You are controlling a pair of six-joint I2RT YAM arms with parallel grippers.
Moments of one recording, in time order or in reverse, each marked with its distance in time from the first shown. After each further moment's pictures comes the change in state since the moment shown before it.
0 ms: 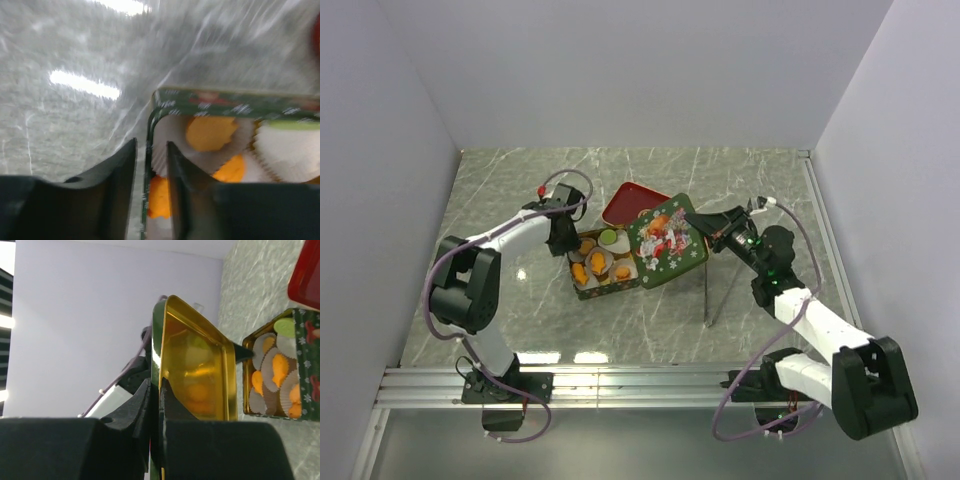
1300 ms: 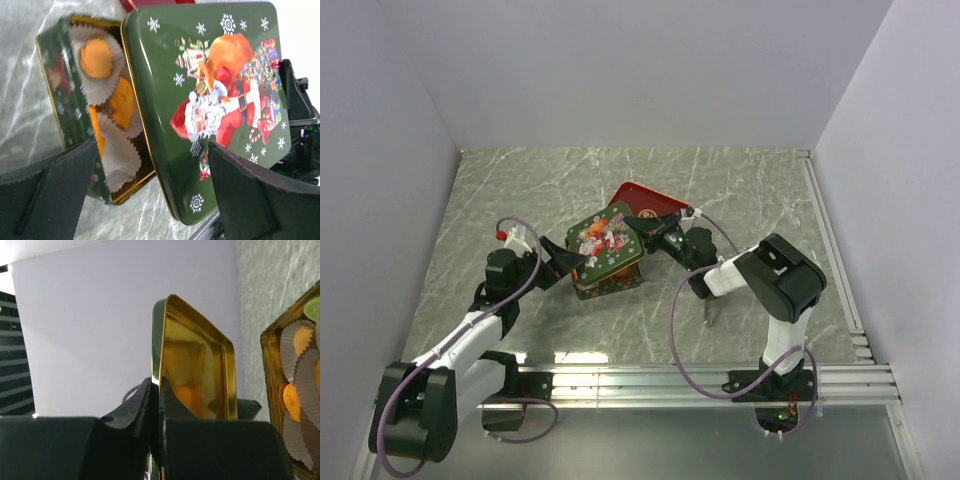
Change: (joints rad) left arm 0.224 -0.736 -0.863 0.899 0.671 -0.188; right arm 0.358 0.778 0.208 0.579 0.293 0.279
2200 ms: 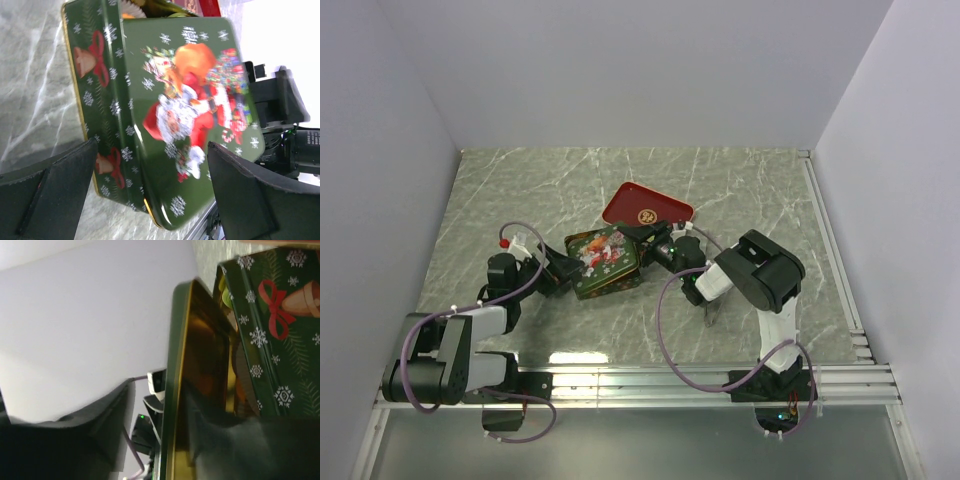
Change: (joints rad) left arm 0.085 0.280 -0.106 0.329 0.137 -0.067; right arm 0.049 0.147 0.005 0.016 0.037 0.024
